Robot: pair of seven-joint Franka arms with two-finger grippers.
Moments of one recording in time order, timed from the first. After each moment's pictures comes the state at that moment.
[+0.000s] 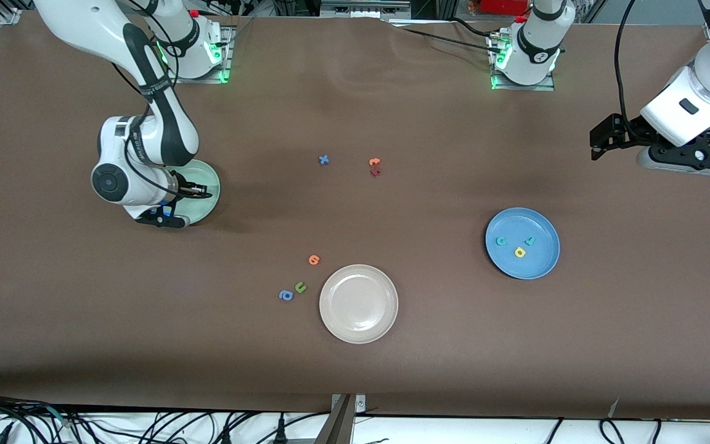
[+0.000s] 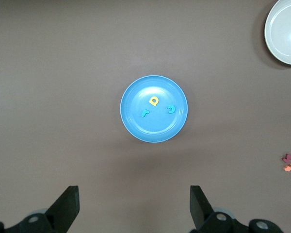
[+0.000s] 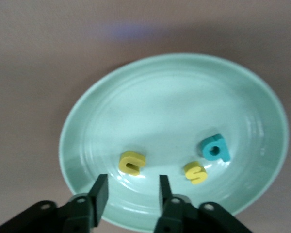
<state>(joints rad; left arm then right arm) -0.05 0.01 -0.07 -1.62 0.04 1.60 0.01 0.39 0.36 -0.26 -2.12 0.18 2.11 0.14</state>
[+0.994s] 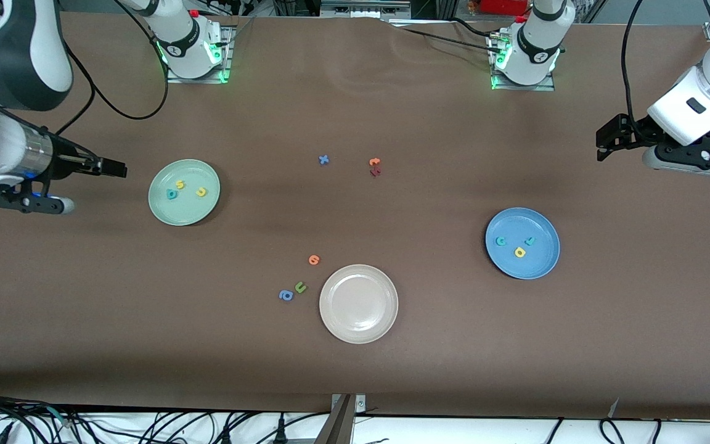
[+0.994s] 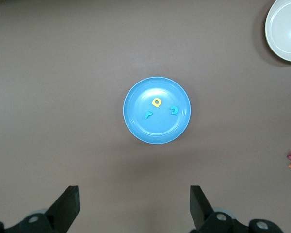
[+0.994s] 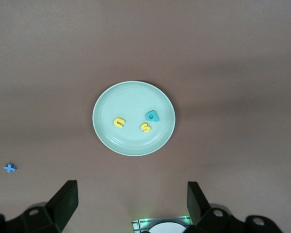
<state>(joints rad) -0.03 0.01 -0.08 -1.63 0.04 1.61 0.05 0.39 0.16 -0.40 -1.67 0.08 1.55 0.11</state>
